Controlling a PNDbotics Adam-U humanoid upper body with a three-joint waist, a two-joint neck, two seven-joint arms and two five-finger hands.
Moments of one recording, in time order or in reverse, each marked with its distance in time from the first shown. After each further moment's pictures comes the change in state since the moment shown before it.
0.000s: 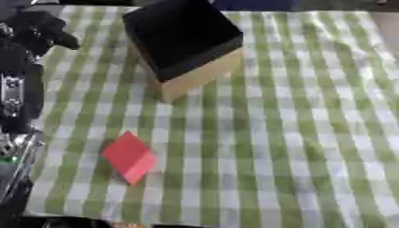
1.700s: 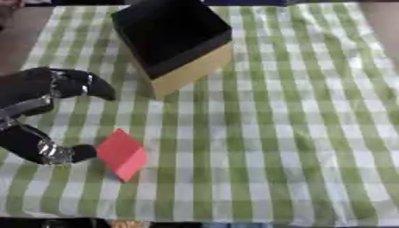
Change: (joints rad) left arm 0.006 0.663 -0.212 -0.006 -0.440 0.107 -0.376; right arm 0.009 -0.034 0.007 0.000 0.004 0.011 0.011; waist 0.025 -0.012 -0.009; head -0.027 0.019
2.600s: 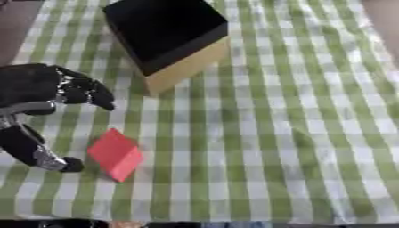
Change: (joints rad) left arm -0.083 0.031 -0.061 0.000 -0.022 -0.009 -0.115; right arm -0.009 0.000 0.005 0.000 -0.010 0.002 0.002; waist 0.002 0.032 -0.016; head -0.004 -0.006
